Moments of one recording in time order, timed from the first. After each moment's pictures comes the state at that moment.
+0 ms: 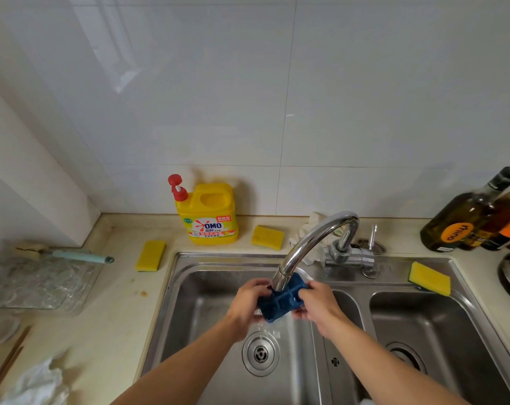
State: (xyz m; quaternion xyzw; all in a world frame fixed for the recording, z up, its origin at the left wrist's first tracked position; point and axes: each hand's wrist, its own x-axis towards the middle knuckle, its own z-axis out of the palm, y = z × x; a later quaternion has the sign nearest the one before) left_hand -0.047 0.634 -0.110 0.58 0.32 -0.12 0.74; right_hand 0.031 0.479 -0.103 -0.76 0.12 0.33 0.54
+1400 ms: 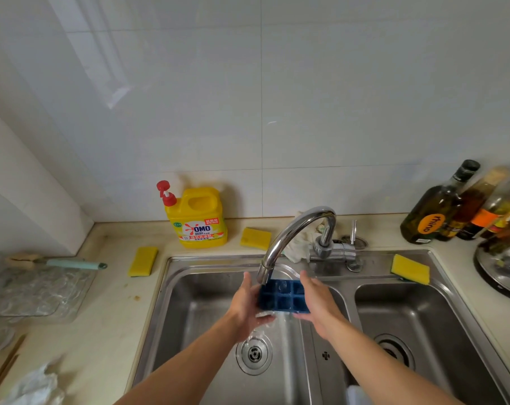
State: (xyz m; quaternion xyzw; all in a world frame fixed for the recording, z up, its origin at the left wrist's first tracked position) left_hand -0.050 0.605 -0.103 0.48 0.33 -0.17 0.80; right_hand 0.008 0.450 -0.066 -0.70 0.16 0.32 0.62
